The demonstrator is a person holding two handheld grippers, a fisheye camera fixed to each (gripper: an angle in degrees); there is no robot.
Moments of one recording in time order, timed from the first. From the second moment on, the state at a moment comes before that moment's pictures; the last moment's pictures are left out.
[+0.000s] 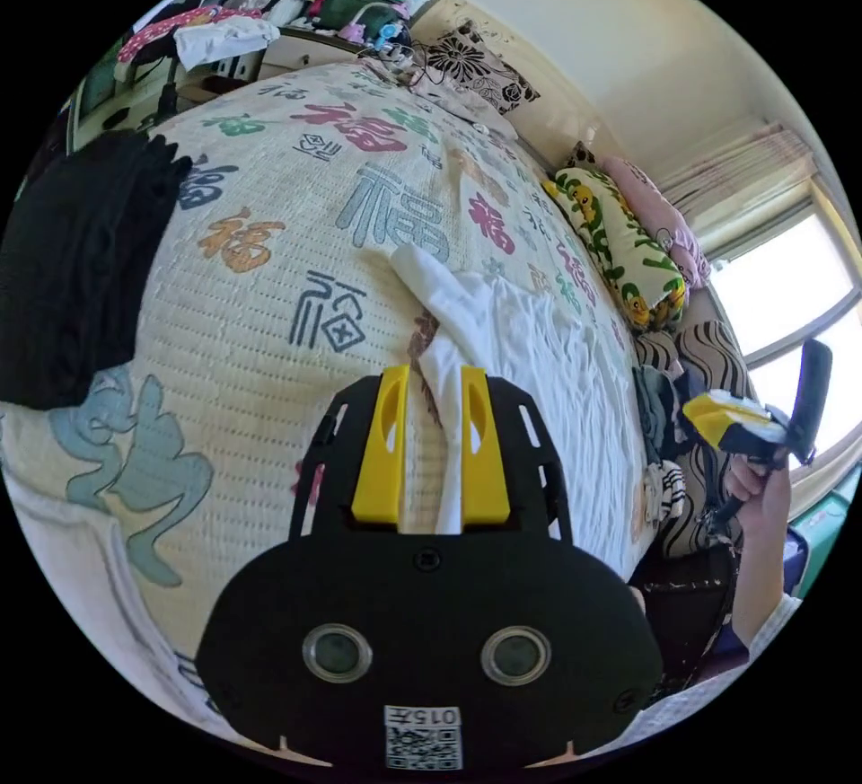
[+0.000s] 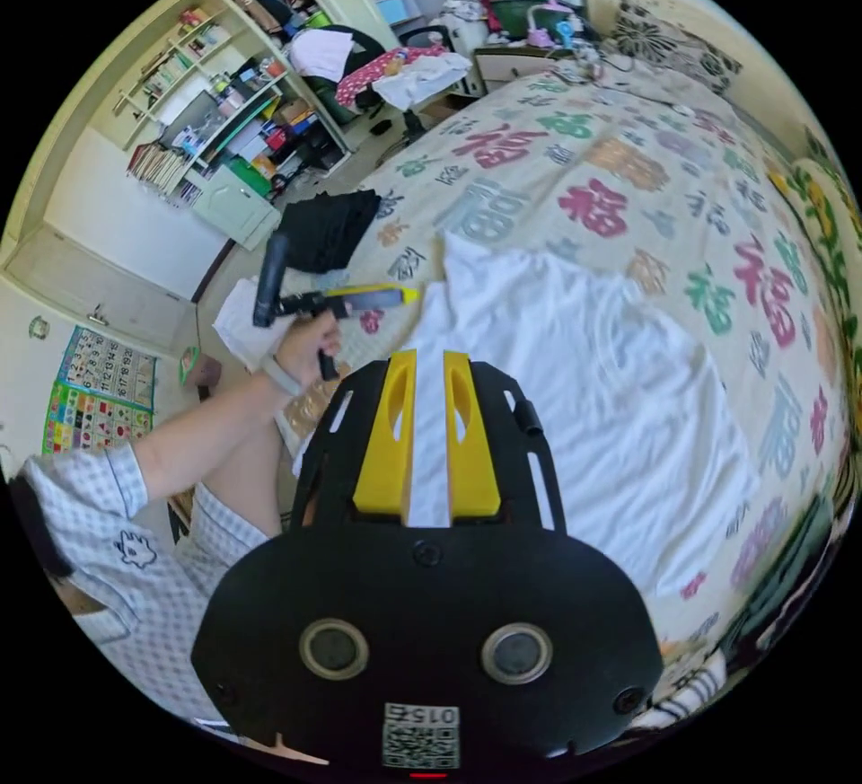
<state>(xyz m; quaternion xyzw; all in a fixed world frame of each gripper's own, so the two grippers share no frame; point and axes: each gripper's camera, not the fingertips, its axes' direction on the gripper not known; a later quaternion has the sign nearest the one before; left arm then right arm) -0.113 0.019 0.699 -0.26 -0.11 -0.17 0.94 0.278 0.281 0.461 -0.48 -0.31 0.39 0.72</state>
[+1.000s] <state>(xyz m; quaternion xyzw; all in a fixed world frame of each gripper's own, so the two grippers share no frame) -0.054 0.035 0.661 -0.14 -0.14 -0.20 0.96 0.272 0.305 0.707 -0.53 -0.37 0.35 0.68</state>
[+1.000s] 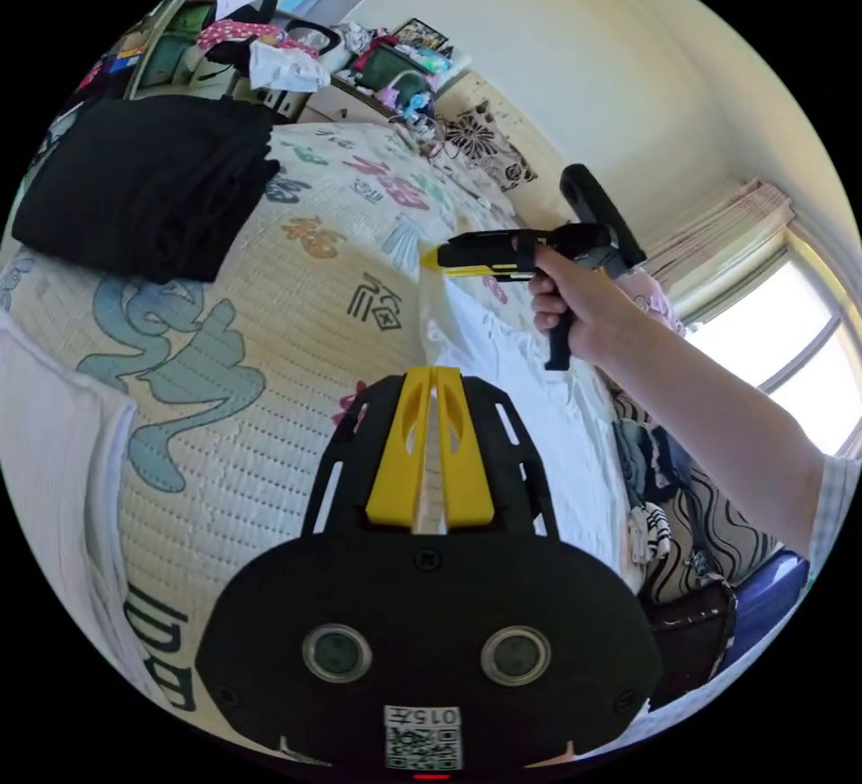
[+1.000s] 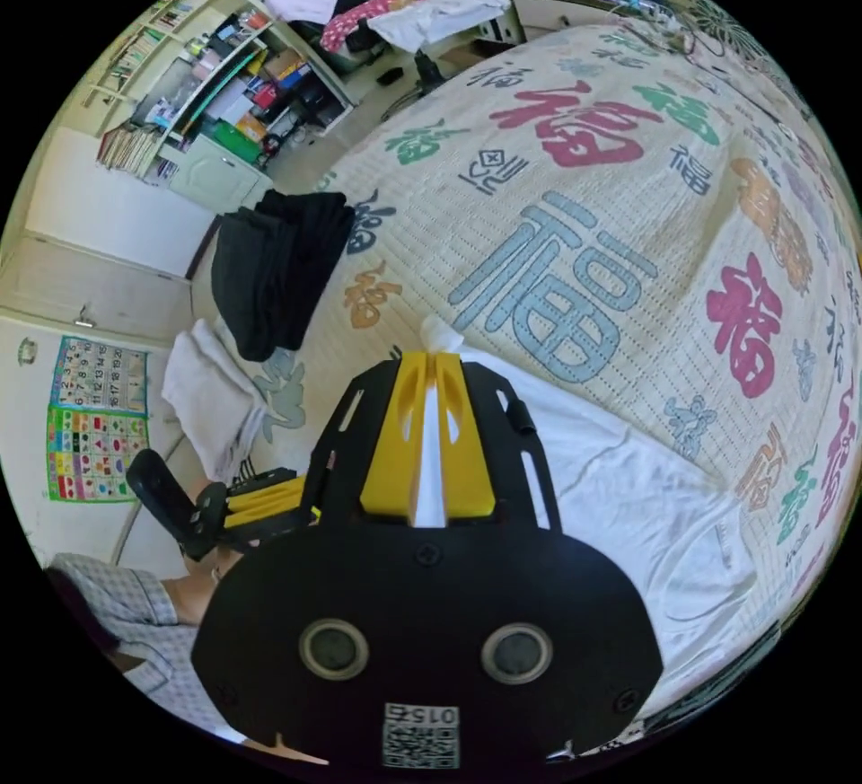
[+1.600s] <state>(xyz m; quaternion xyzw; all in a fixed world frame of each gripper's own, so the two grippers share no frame) 0.084 -0.083 0.728 -0.17 -0.07 -0.11 0.98 0.430 0.356 0.419 -0.38 -0.28 0.44 0.76</state>
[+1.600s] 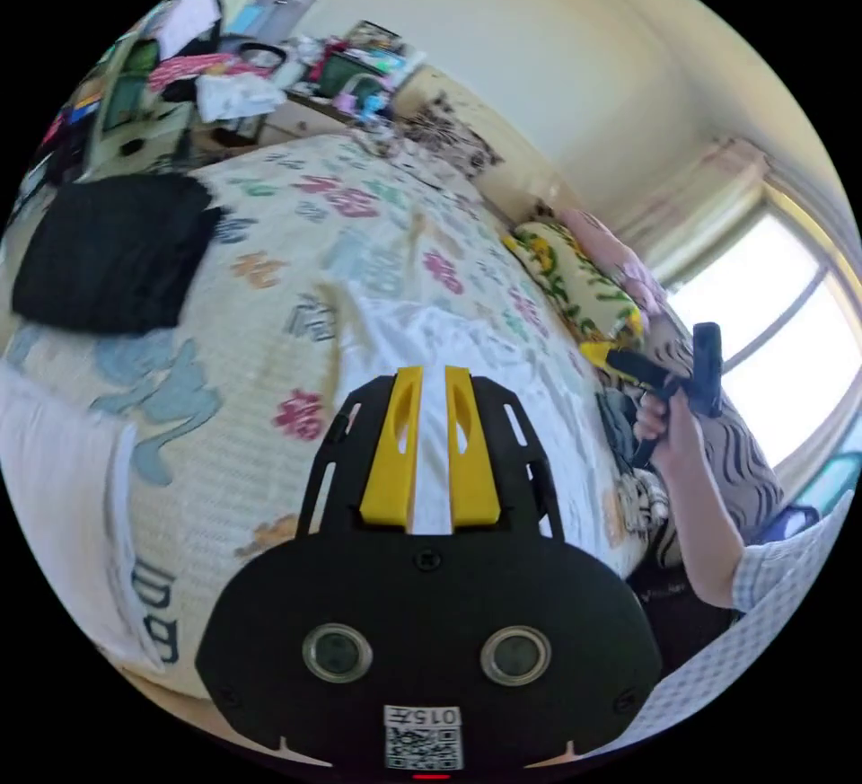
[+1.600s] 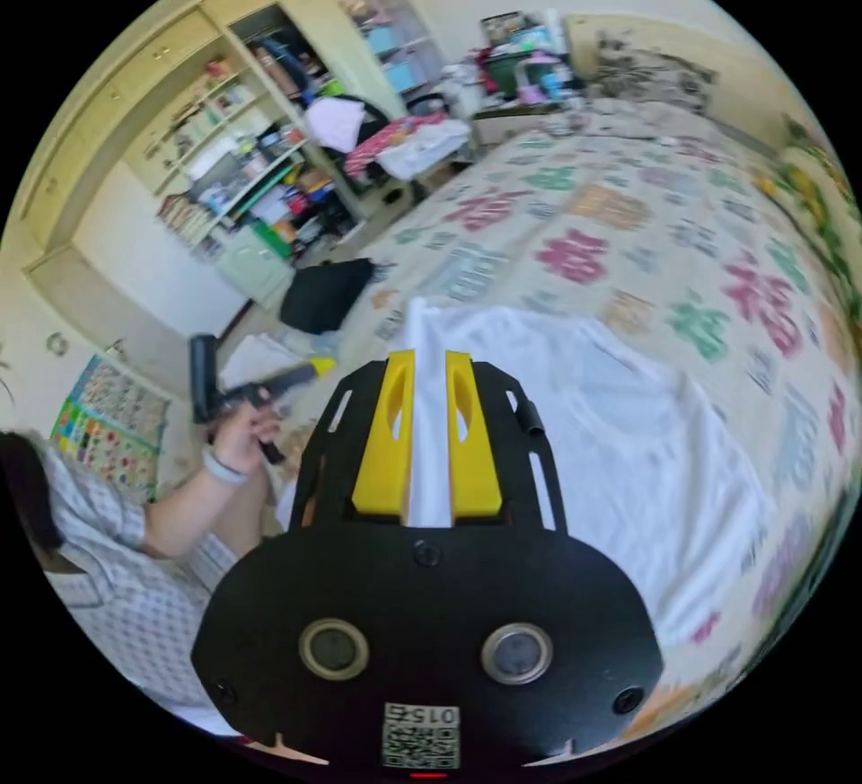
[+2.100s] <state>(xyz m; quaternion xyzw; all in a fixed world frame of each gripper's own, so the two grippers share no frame) 0.390 -0.139 1.136 -0.45 0.02 0.16 0.88 0.509 0.618 0.115 -0.41 -0.06 0.68 0.60</state>
